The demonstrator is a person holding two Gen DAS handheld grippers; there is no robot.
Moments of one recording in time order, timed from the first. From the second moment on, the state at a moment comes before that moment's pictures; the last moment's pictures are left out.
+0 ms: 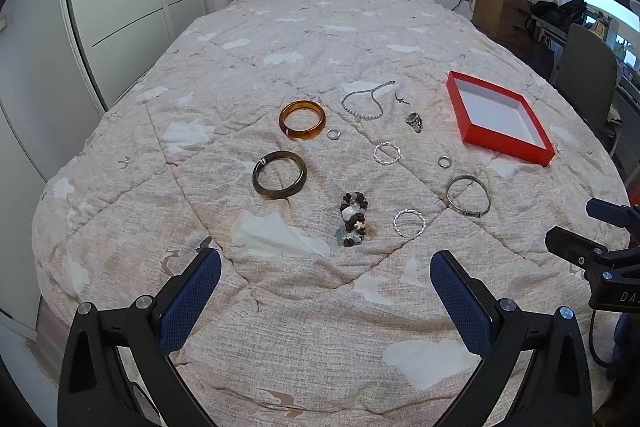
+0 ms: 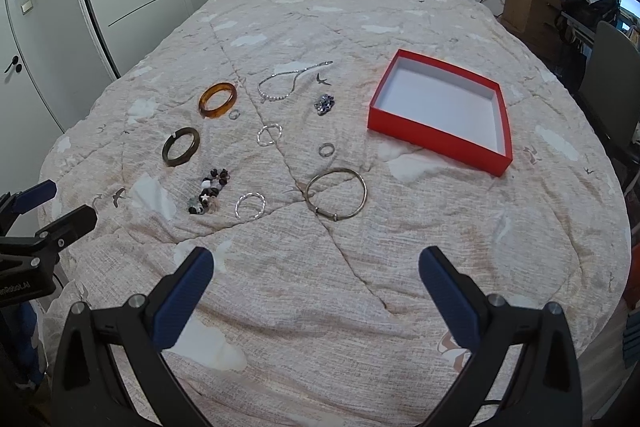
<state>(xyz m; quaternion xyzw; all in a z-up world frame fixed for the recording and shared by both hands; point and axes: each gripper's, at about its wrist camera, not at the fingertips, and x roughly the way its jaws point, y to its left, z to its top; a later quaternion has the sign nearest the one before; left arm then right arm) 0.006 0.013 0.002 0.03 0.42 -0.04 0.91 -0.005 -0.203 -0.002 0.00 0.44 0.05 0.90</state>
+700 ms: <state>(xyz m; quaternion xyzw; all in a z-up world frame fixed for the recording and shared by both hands) 0.010 0.014 0.000 0.05 0.42 -0.02 0.91 -0.004 -0.207 0.000 0.01 0.44 0.06 0.90</state>
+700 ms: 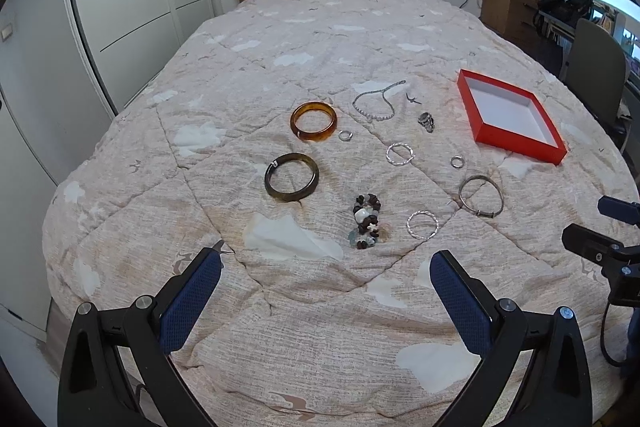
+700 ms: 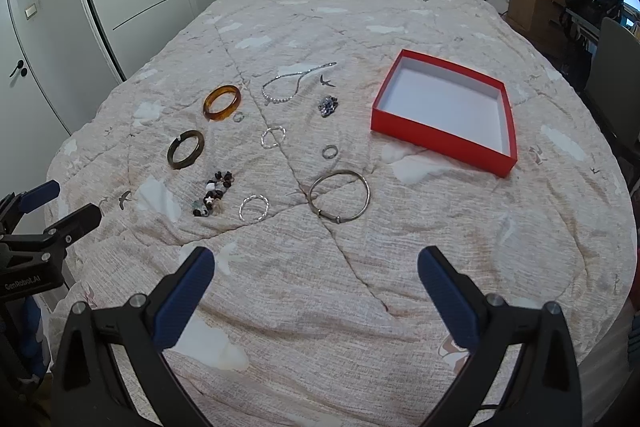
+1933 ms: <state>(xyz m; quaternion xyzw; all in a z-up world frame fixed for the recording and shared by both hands) 0.037 0.016 -0.018 0.03 0.44 -0.03 0.89 0.023 -0.219 -0.019 0.02 0.46 0.07 0.88</state>
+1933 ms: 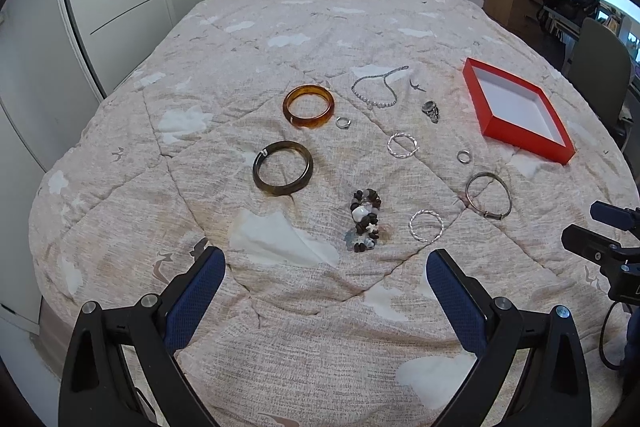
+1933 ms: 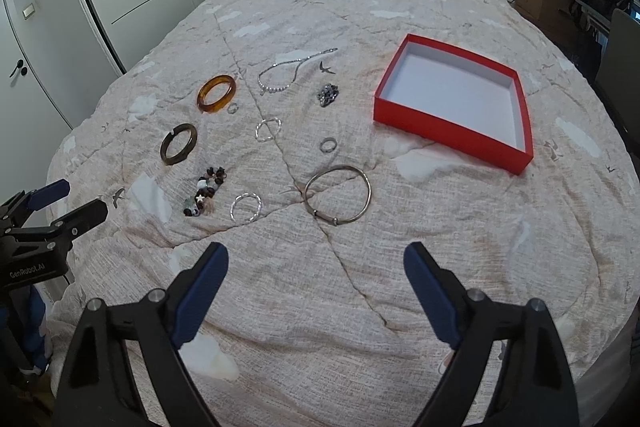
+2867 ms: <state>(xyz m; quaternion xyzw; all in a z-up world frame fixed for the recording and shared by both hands) 0.077 0.043 -0.051 0.02 0.48 -0.01 0.88 0.060 -0.226 -0.055 0.05 0.51 0.10 0.85</state>
